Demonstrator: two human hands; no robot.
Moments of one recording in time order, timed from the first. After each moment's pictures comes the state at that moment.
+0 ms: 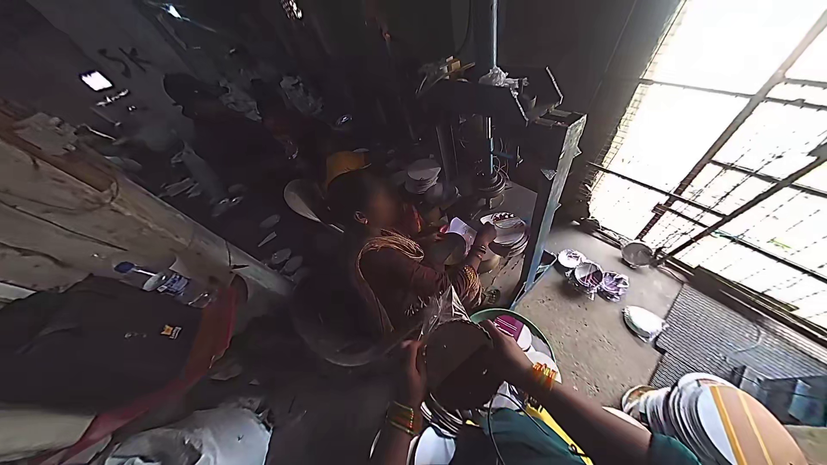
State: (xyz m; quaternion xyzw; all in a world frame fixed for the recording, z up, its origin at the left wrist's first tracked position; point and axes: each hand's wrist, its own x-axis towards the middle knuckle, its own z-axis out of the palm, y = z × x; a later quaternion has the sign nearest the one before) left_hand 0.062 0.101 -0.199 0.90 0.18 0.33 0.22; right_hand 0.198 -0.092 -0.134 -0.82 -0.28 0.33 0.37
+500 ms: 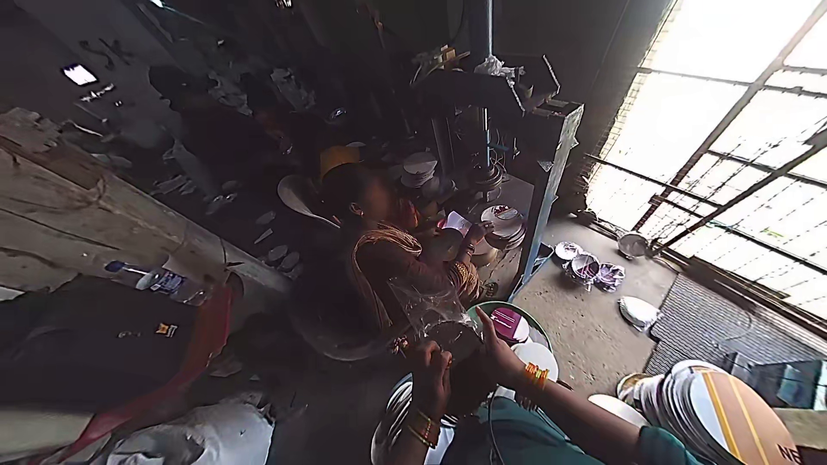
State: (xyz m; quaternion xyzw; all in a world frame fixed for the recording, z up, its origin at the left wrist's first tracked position) left_hand 0.056 0.063 -0.208 0.91 0.06 0.35 0.20; right_hand 0.179 -0.091 -0.154 -0.79 -0.27 0.36 0.42
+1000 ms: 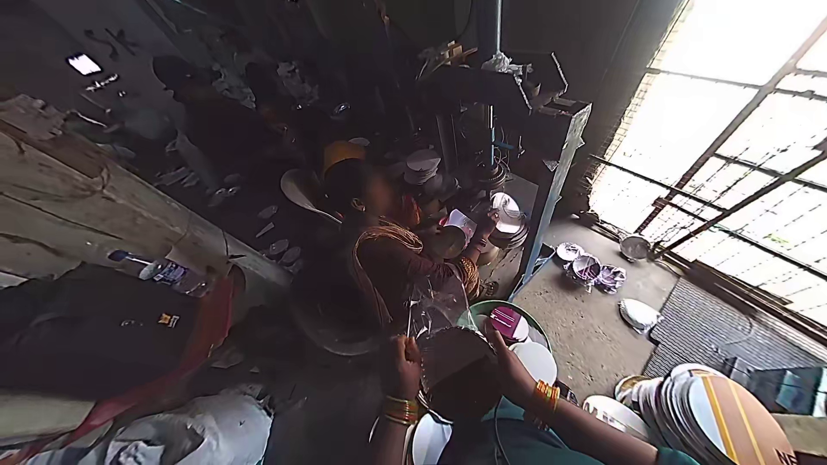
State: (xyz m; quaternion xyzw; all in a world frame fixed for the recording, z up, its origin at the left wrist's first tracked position) left_hand 0.055 0.099 -0.184 0.89 0.25 0.37 0.12; right_hand 0.160 -0.111 -0.165 -0.78 -0.25 0.33 0.47
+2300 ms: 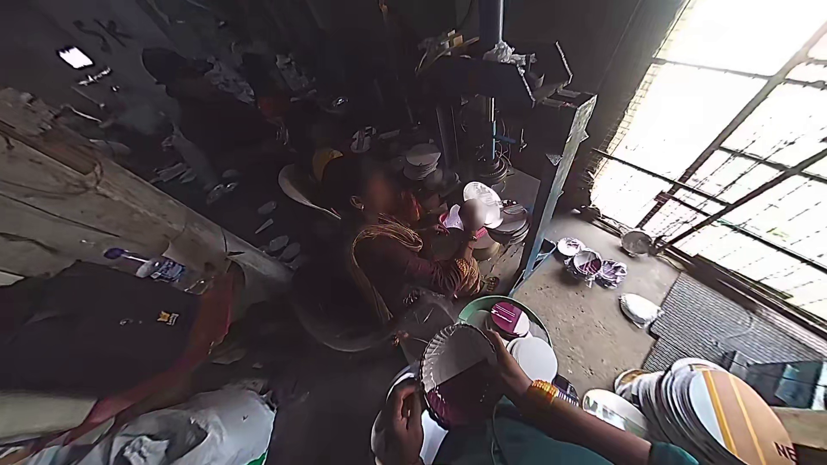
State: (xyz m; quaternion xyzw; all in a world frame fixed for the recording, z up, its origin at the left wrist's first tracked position) left_hand -0.026 0.067 -0.238 0.79 0.20 0.42 0.40; right_hand 0.149 -0.105 -0.207 -0.69 -0.19 0.33 0.61
